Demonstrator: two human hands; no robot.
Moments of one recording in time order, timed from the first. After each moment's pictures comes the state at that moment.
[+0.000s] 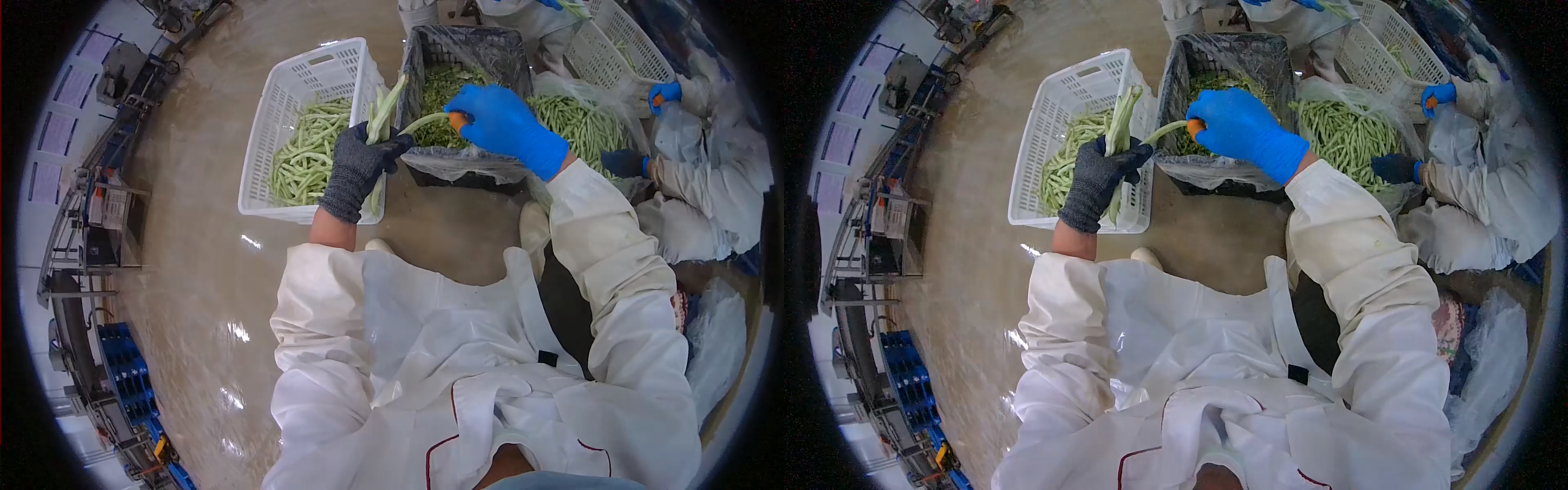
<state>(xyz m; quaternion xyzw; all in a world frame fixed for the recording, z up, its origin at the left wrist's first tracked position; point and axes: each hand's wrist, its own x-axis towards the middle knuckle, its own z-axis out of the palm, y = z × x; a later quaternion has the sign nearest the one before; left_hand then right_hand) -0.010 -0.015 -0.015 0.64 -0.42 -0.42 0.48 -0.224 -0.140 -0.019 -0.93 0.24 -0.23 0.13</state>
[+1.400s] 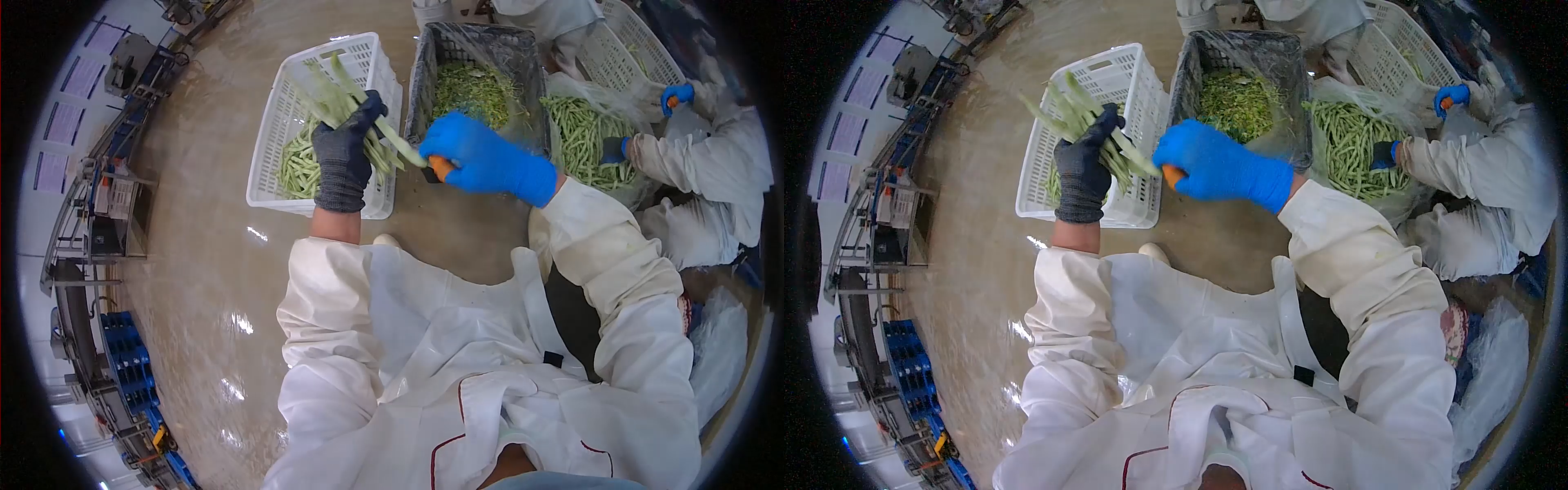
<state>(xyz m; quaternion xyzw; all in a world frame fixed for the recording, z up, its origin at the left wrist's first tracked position) 0.005 -0.013 0.001 0.54 -0.33 -0.36 0.69 -0.193 -0.095 -0.020 -0.94 0.03 -0.25 0.21</state>
